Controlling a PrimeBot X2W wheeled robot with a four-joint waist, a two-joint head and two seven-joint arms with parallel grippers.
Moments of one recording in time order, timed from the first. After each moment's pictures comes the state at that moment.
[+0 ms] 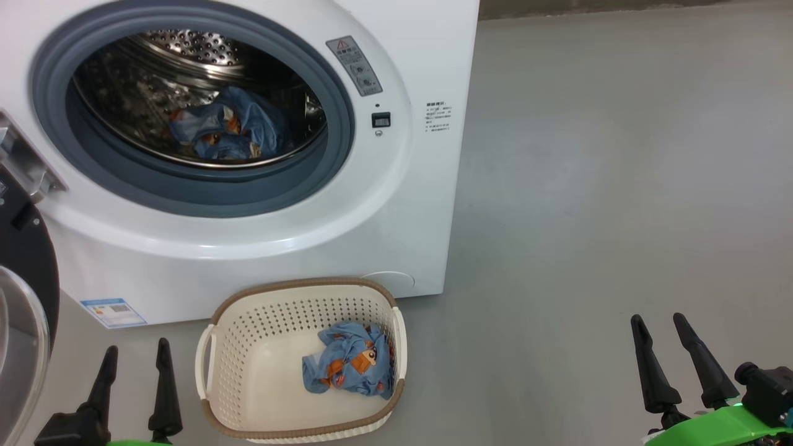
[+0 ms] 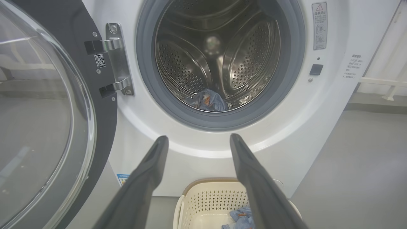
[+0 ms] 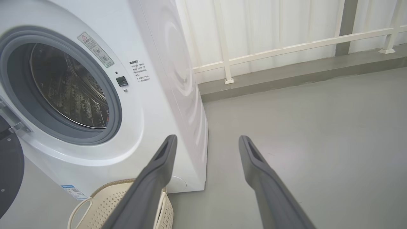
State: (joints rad) left arm -0.07 0.05 0.17 0.32 -0.14 -0.13 -0.26; right arm 0.05 -0.19 0.07 0.17 0.47 0.13 -0.25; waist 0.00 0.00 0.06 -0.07
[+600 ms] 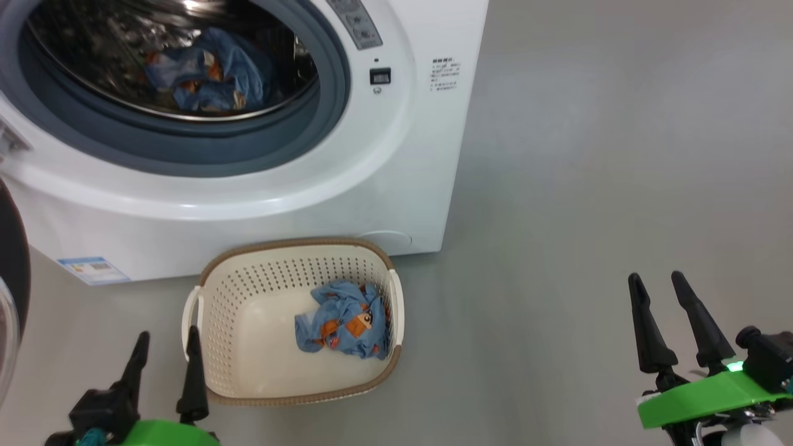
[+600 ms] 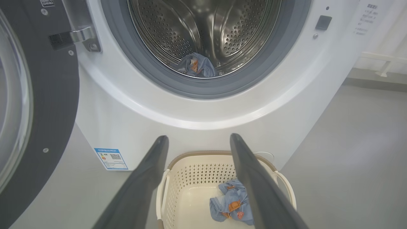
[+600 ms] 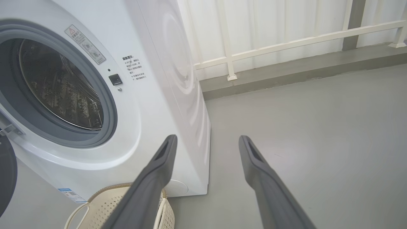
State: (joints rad) left arm -0.13 0.04 0.11 0.40 -0.15 -0.13 -0.26; right arm -0.03 -0.18 0.06 0.15 0.46 0.13 -0.25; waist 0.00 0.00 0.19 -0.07
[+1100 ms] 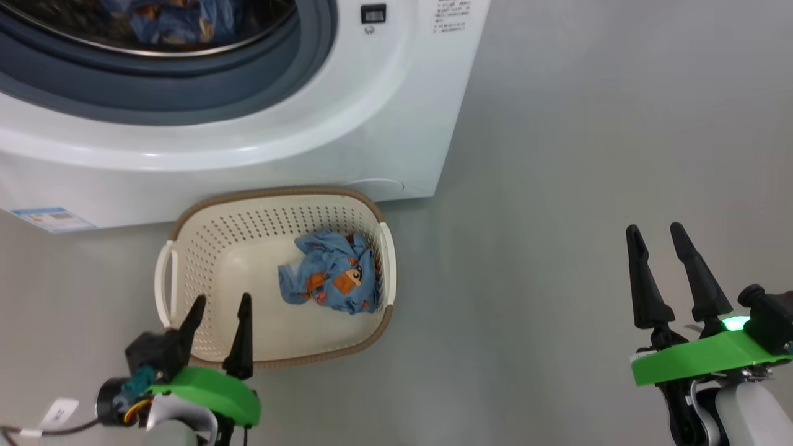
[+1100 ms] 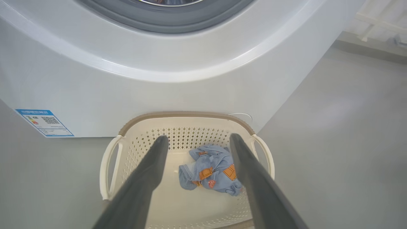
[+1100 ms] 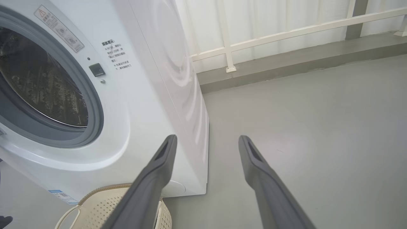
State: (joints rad) left arm -0.33 0.05 -0.04 0.65 -0.21 -0.13 -0.26; right arm -0.13 -0.15 0.06 0.14 0.46 0.13 -0.25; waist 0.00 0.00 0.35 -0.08
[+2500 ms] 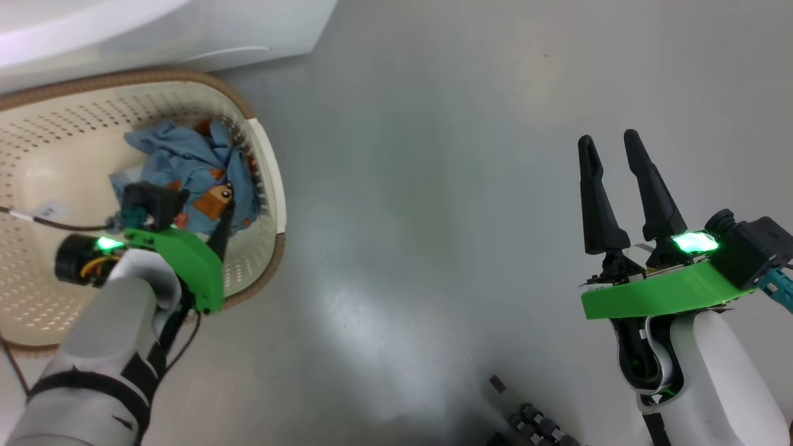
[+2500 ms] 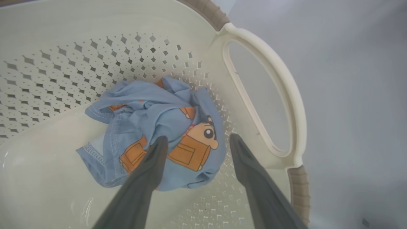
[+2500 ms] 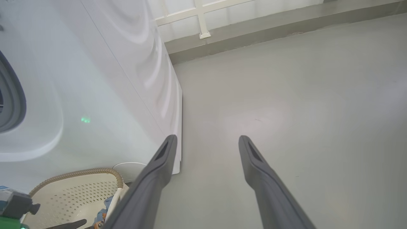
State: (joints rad) left arm -0.93 0.24 -0.66 1.19 -0.54 -0.13 -0.18; right arm -0.34 -0.06 0.13 0.09 0.46 0.13 -0.25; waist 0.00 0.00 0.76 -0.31
